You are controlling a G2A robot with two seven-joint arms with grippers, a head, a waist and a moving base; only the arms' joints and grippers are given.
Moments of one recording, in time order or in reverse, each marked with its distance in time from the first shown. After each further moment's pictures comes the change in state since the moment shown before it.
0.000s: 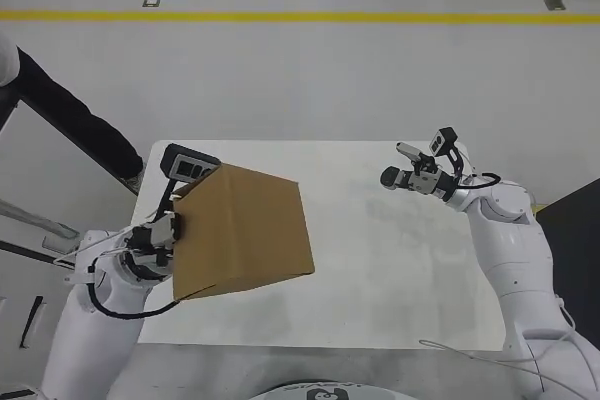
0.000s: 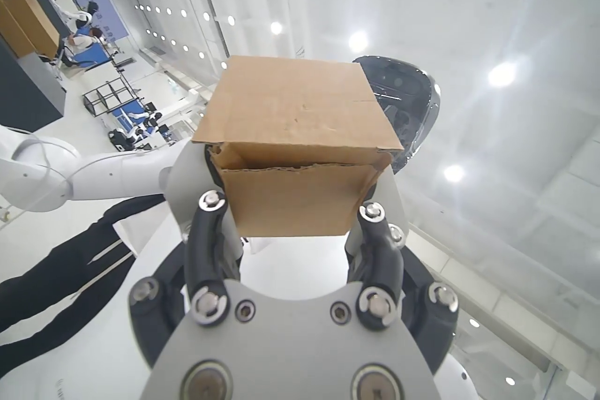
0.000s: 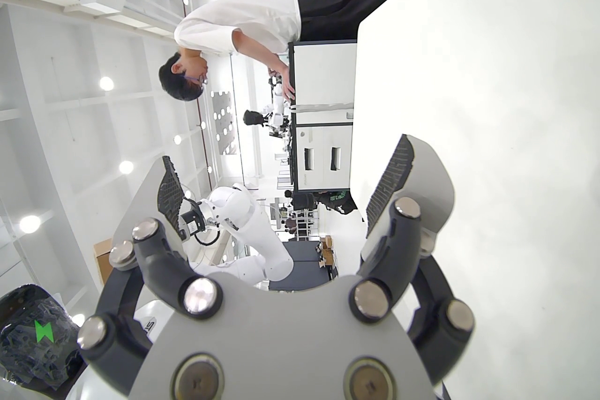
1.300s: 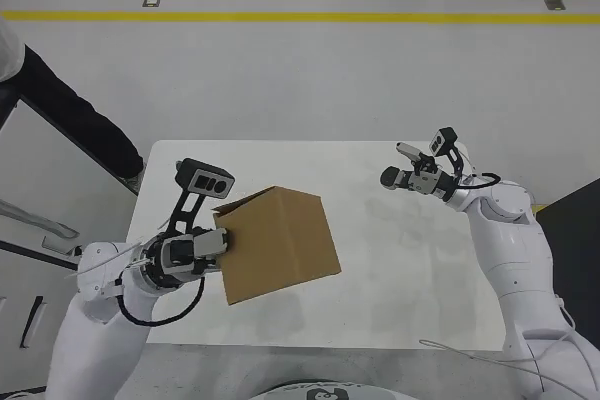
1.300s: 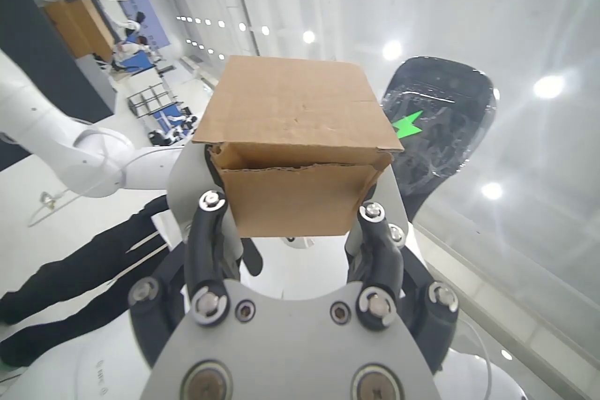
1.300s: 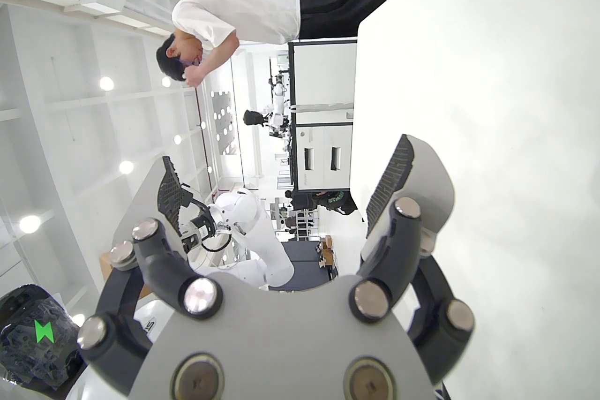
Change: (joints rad) left arm 0.049 -0.014 -0.041 -0.025 0.275 0.019 0.036; right arm 0.000 0.000 0.000 0.000 0.000 0.000 0.000
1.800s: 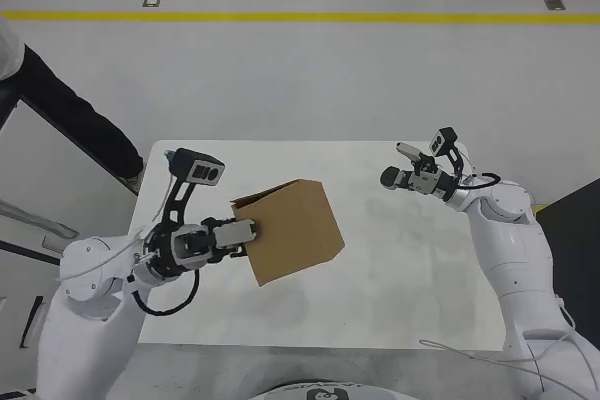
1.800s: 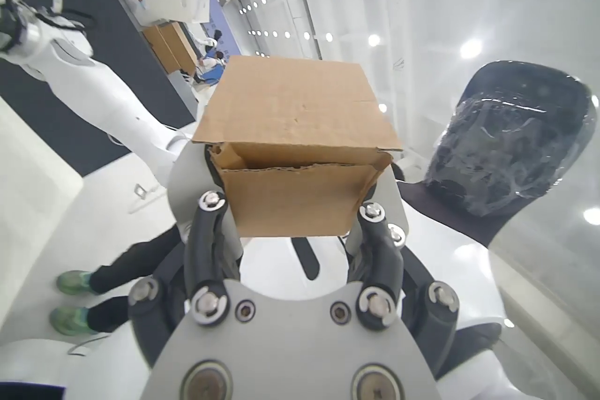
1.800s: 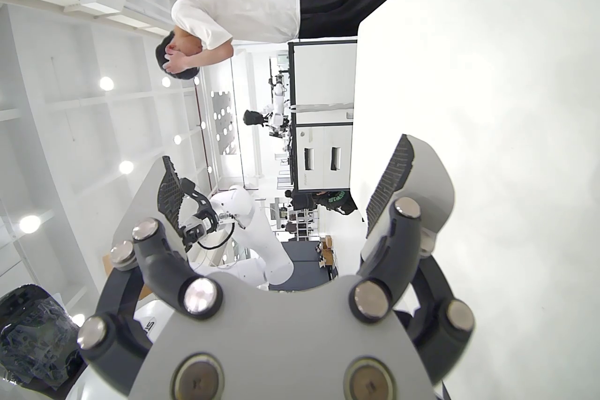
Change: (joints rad) left arm -0.064 0.005 -0.015 0.000 0.215 -0.060 0.045; right arm 0.000 0.000 0.000 0.000 0.000 0.000 0.000
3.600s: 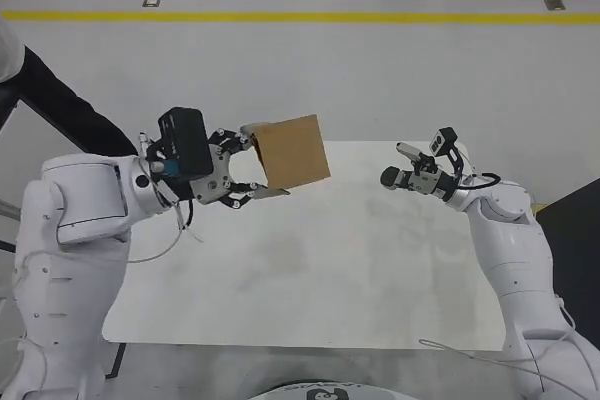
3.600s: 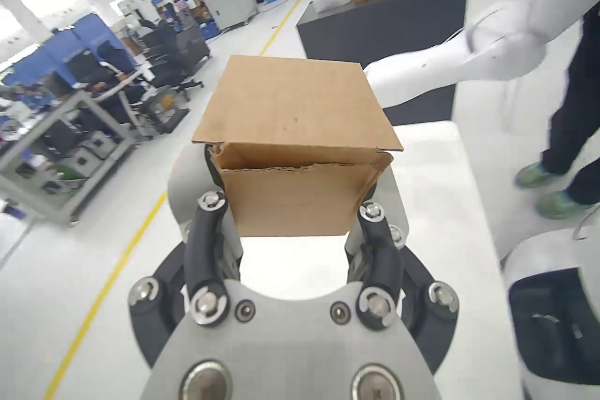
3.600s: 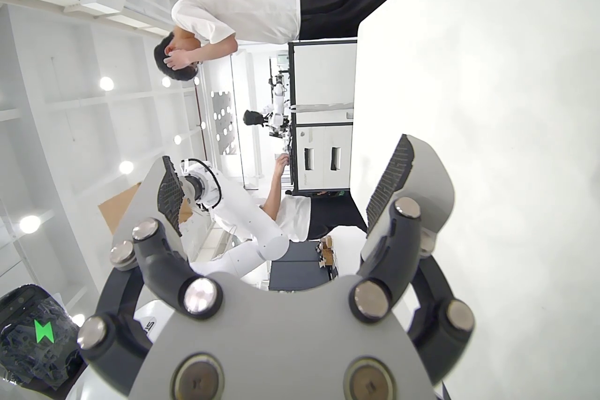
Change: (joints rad) left arm -0.332 0.012 -0.003 0.134 1.515 -0.888 0.586; right arm 0.000 0.000 0.000 0.000 0.000 0.000 0.000
